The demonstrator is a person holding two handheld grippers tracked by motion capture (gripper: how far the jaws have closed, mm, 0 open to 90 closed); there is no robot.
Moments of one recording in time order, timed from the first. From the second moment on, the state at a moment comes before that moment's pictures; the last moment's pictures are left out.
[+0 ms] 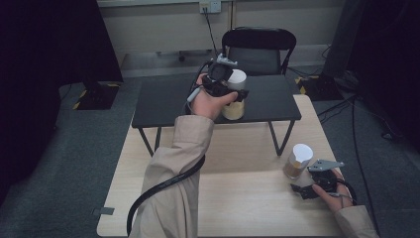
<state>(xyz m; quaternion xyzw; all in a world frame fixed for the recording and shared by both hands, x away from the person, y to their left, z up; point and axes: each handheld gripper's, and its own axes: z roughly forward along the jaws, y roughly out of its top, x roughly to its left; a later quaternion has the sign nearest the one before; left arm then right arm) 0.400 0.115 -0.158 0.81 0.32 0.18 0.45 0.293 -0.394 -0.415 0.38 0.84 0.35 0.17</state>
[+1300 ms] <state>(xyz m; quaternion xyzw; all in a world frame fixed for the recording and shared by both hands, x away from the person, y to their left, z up) 0.383 0.113 -0.175 0.79 0.36 0.20 0.45 0.293 -0.394 -0.415 0.38 0.84 0.35 0.17</state>
